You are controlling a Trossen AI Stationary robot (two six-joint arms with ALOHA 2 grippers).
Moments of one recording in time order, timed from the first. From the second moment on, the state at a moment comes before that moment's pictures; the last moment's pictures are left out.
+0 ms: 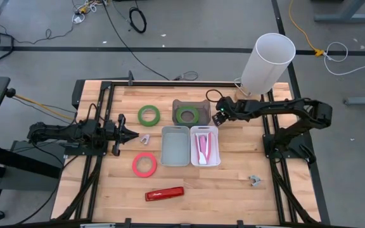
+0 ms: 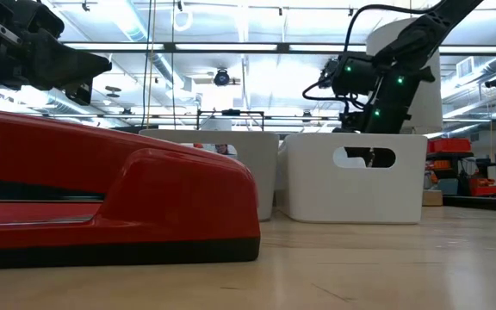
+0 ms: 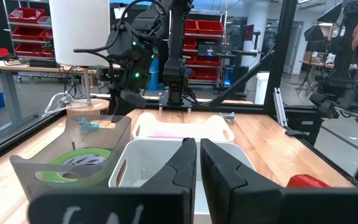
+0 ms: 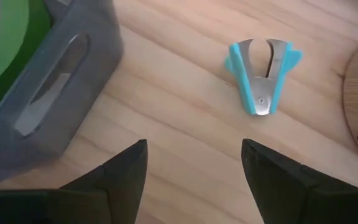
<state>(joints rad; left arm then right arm) -0.07 0.01 0.01 0.05 -0.08 -0.07 -0.39 1.46 0.74 -0.44 0.31 0.61</state>
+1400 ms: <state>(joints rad) -0.07 0.01 0.01 0.05 -0.08 -0.07 -0.47 1.64 0.74 -0.32 0.49 0.57</state>
